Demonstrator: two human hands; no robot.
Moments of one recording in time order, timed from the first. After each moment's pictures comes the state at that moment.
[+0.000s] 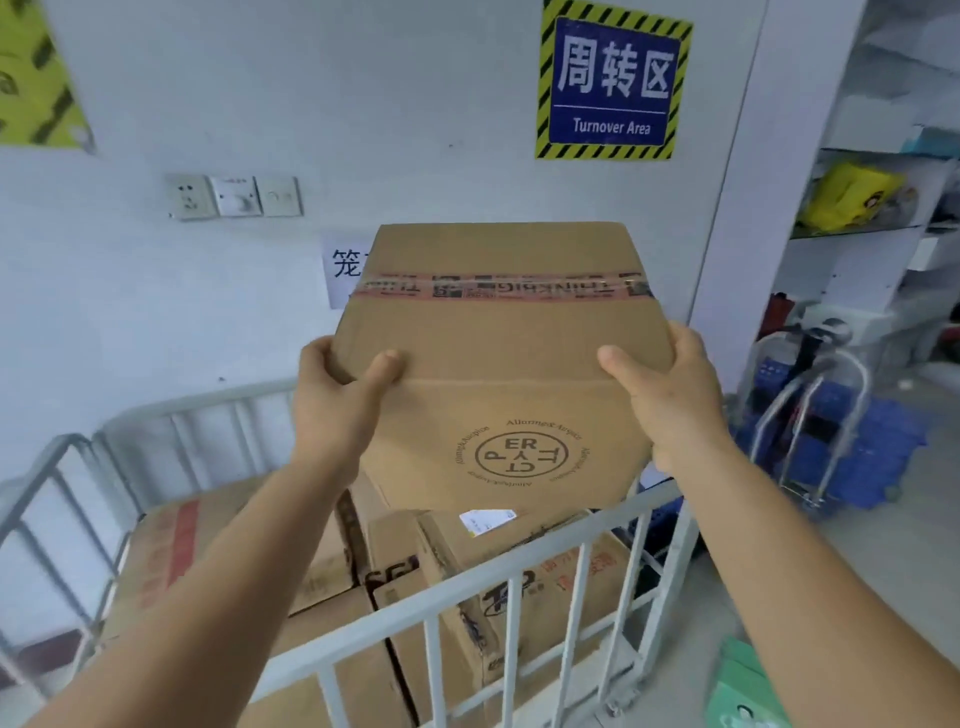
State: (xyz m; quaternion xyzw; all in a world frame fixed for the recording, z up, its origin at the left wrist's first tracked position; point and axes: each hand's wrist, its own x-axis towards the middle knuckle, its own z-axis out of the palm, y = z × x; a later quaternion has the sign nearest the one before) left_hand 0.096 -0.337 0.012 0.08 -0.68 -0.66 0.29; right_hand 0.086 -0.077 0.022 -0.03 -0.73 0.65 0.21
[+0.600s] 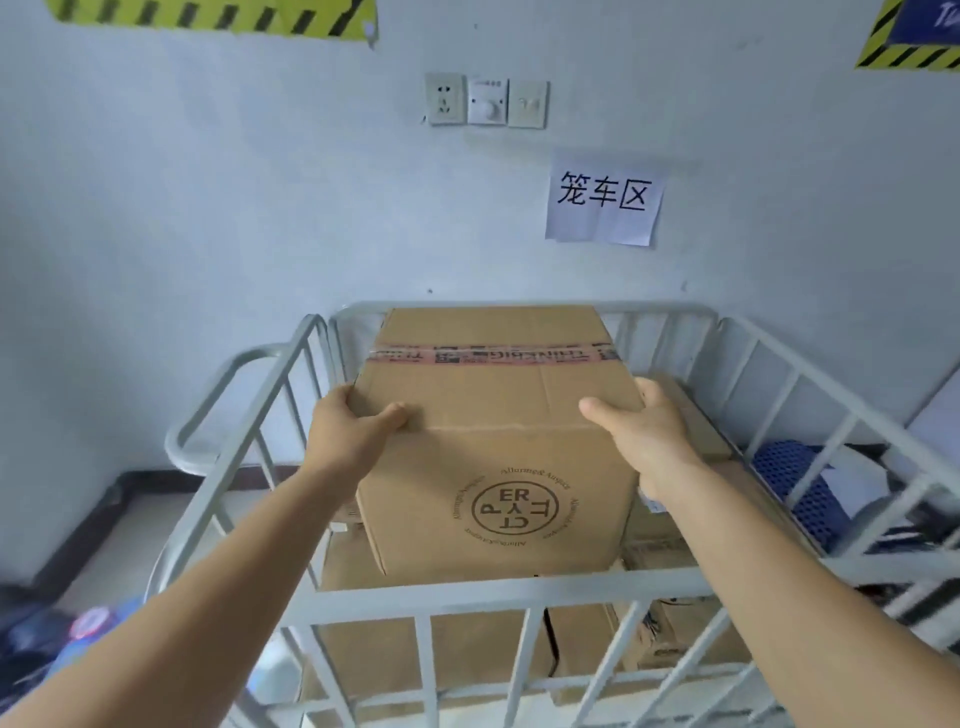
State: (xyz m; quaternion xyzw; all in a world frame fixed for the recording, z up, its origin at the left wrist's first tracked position) left_hand 0.155 -0.590 -0.090 0.32 -0.73 -0.56 0.23; right_hand 0.032 -0.344 -0.090 0.00 -0.79 0.60 -0.08
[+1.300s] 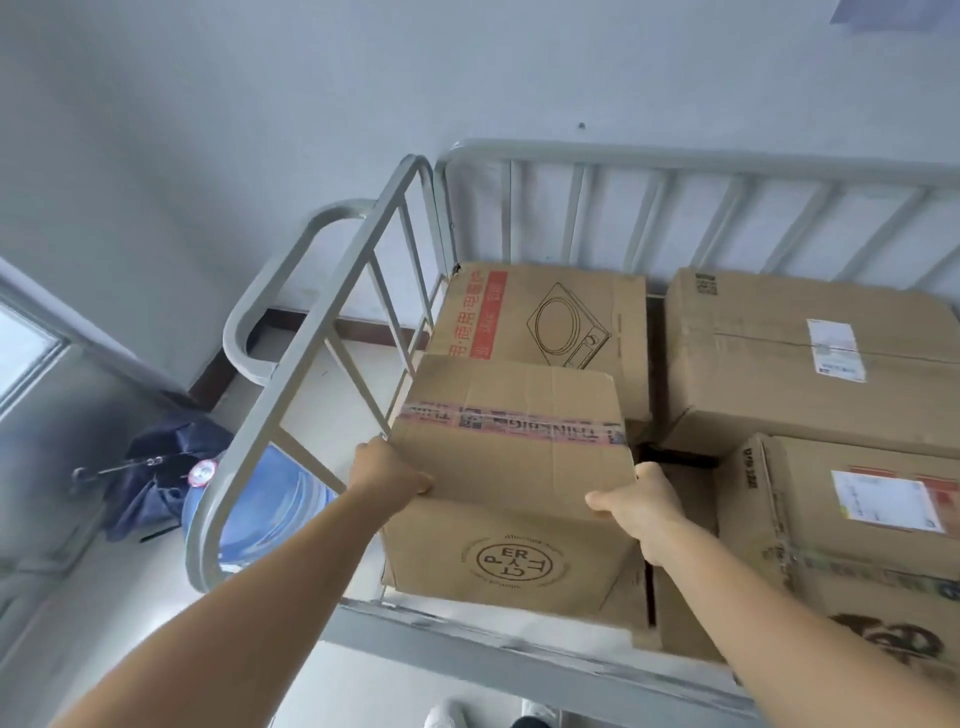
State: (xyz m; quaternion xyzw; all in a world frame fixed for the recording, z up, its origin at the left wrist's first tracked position) left_hand 0.106 -0.718 -0.301 0.57 -0.75 -0.33 -0.10; right_hand -0.052 -0.489 -0.324 -0.05 -0.86 0.37 -0.36
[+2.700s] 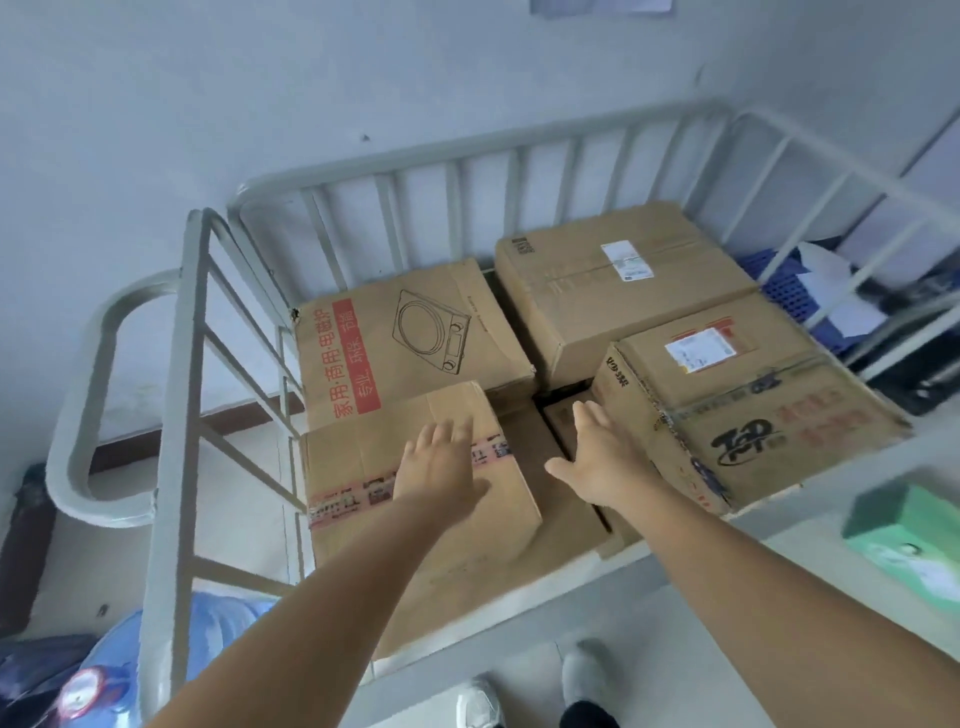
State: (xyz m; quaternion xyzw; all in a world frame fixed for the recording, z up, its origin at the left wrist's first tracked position) left_hand 0.058 -0.670 -0.289 0.04 -0.98 -0.14 -0.16; right_hand 0.016 -0.482 -0.271 0.05 -0.97 0.11 -0.21
